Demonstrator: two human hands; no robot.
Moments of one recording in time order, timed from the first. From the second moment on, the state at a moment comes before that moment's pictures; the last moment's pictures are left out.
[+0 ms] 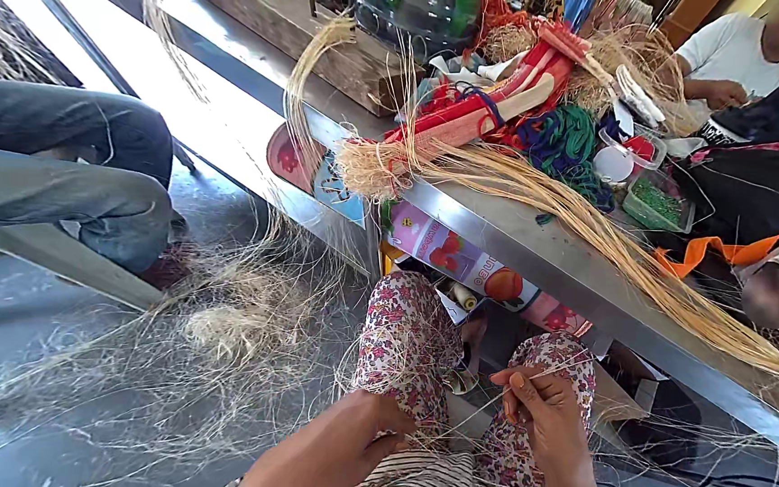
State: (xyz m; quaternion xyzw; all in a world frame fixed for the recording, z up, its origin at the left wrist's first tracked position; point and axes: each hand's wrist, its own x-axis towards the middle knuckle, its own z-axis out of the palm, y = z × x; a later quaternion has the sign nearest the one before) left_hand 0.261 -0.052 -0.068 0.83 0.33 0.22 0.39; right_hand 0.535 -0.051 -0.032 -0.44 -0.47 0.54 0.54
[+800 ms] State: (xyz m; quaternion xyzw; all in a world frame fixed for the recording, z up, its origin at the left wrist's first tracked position) left_hand 0.353 -0.032 -0.054 0.61 0.32 0.54 0.48; right_hand 0.522 -0.060 -0.034 -0.52 -0.63 0.46 0.36
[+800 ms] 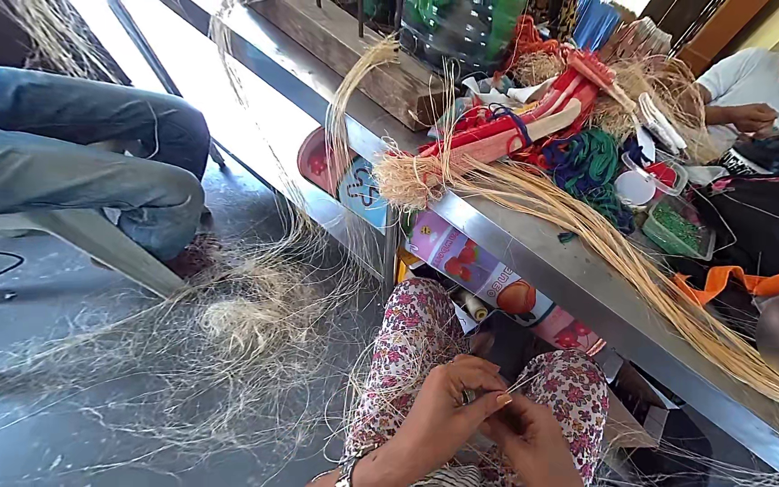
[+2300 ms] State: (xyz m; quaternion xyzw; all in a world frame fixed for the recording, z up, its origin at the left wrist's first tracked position) left_hand 0.370 -0.035 -0.054 0.59 0.28 0.49 0.57; right_hand 0.538 -0.056 -0.024 -0.42 -0.50 0.45 0.61
